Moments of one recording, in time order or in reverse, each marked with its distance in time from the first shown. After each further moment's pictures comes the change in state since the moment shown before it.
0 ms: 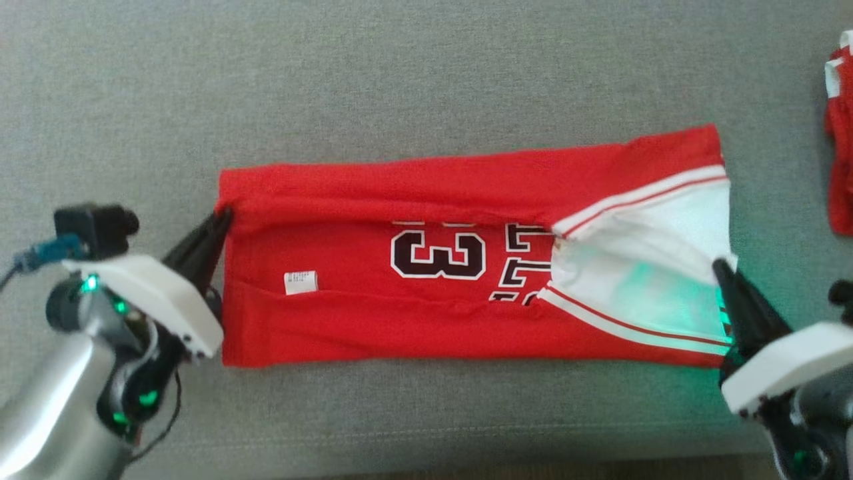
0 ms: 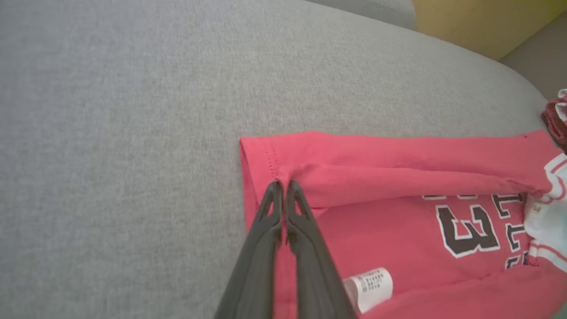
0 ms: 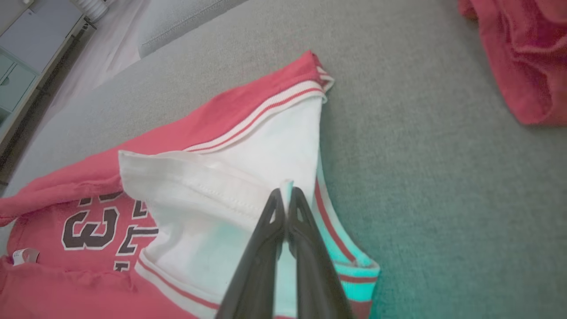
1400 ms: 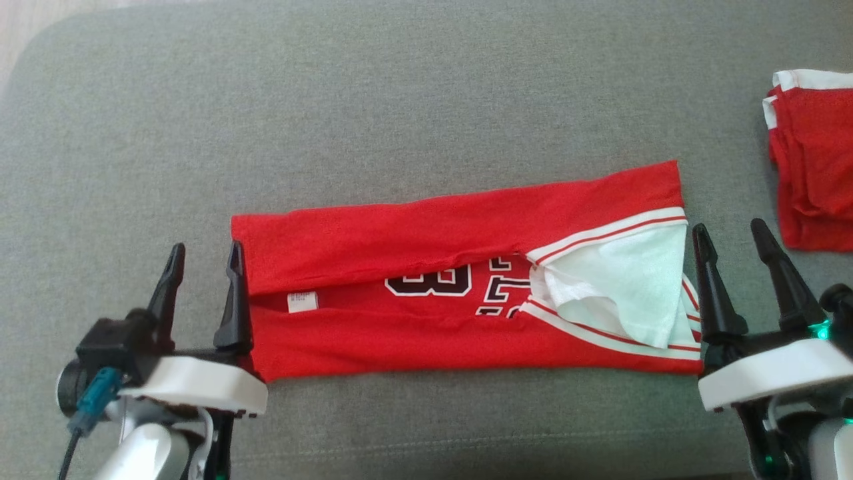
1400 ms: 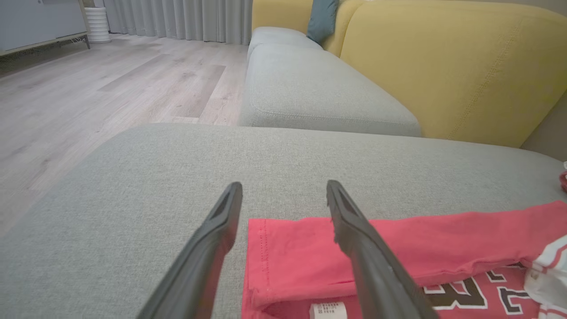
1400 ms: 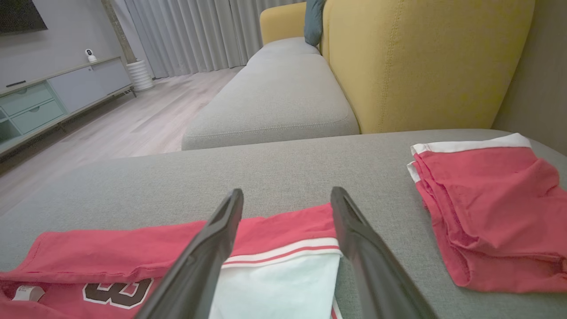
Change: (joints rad) left arm 0.255 -0.107 0.017 -0.210 0.294 0.329 -0.365; right arm 0.015 0.019 0.078 -0.080 -0.261 0.000 -0.290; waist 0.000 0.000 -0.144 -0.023
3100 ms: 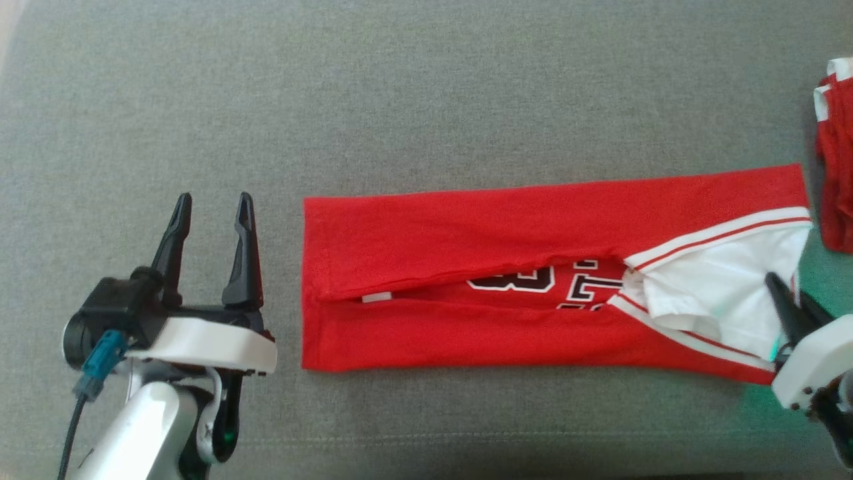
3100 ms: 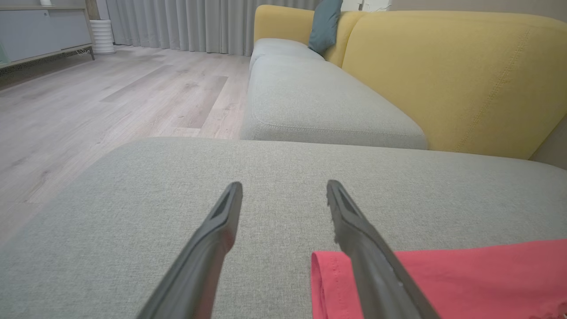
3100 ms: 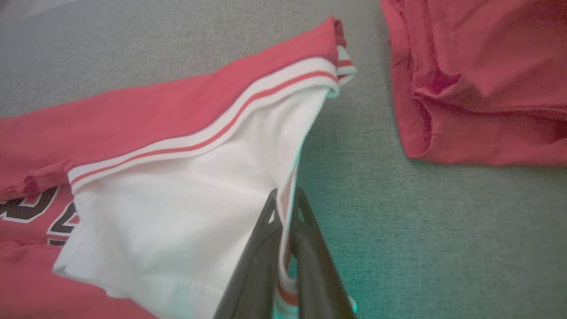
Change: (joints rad) left arm -0.103 -0.055 0.015 0.039 0.053 -0.049 -0.002; right arm -0.057 -0.222 -0.080 0.273 0.193 0.000 0.283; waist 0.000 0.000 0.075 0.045
